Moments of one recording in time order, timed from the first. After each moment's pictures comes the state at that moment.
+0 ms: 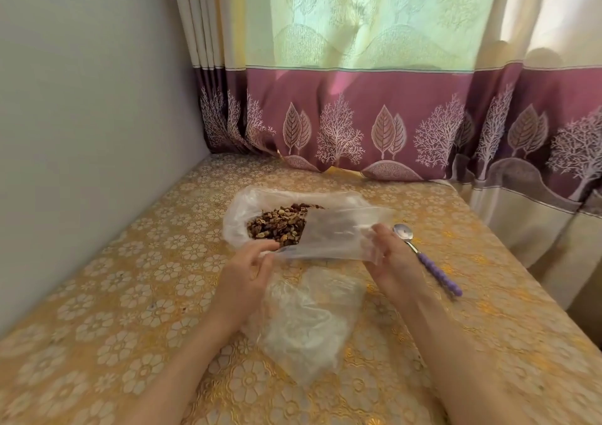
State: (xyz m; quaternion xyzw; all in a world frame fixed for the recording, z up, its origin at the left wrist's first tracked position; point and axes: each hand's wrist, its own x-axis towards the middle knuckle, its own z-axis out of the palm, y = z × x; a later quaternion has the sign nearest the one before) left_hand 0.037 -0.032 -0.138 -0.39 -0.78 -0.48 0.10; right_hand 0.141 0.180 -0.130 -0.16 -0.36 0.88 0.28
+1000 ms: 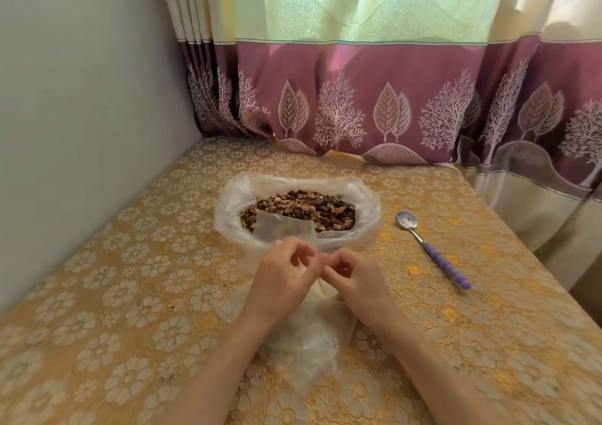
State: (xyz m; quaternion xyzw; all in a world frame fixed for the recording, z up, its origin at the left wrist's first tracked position) left_hand 0.062 0.011 -0.142 -0.42 -0.77 -0.48 0.05; right_hand 0.145 0.127 -0.146 -0.12 -0.81 0.50 0.27
